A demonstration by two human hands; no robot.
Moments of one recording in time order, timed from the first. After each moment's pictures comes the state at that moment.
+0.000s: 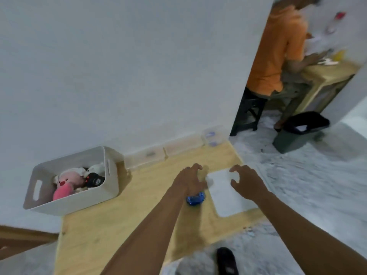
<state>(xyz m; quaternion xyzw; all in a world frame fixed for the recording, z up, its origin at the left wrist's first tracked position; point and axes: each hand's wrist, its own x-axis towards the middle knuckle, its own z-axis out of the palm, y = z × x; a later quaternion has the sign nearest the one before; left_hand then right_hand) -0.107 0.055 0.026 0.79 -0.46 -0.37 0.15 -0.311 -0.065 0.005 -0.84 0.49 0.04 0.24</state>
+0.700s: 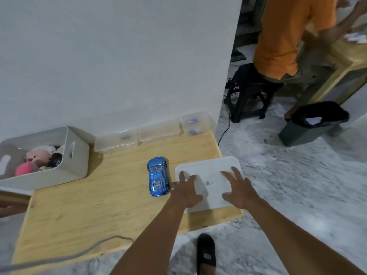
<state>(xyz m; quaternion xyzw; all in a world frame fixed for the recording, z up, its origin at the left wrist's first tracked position) -0.238 -0.012 -0.050 0.84 -0.37 -0.40 -0.02 -0.405 -0.154 -0.076 -0.84 0.41 0.21 0.30</state>
